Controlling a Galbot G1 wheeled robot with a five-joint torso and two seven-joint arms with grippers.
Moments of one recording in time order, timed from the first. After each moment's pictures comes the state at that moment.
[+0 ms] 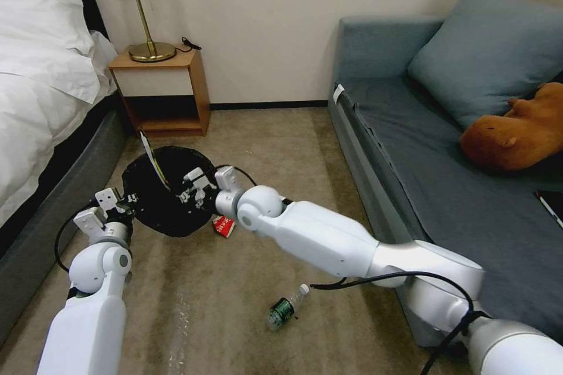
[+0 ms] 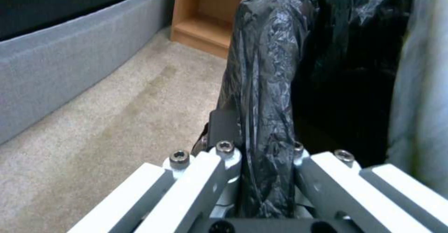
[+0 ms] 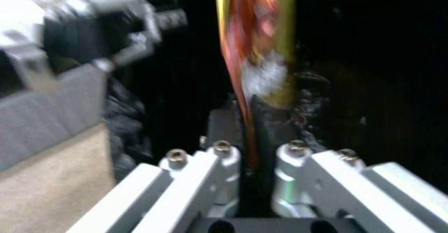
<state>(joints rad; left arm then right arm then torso) 1.07 -1.27 -0.75 -1.69 -0.57 0.36 -0.17 -0.18 1.51 -0.75 1.14 0.96 -0.25 -0.05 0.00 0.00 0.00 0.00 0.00</state>
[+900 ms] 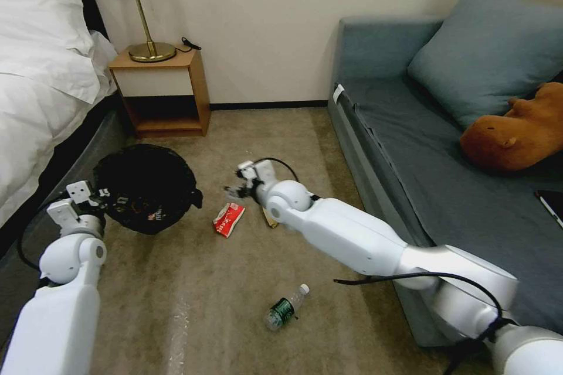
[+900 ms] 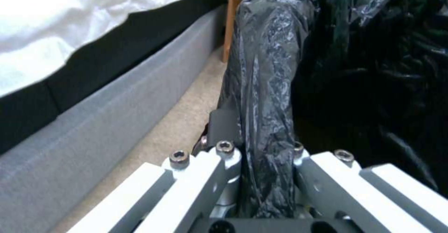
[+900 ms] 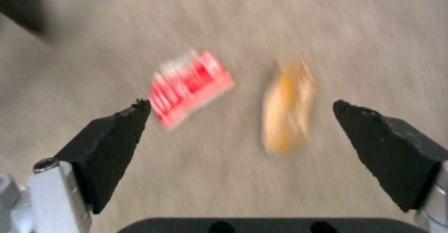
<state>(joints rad) 1.02 -1.11 -0.78 -1.57 -0.54 0.34 -0.18 -0.23 1.27 -0.66 1.32 1.18 -0.60 0.52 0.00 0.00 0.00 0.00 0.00</state>
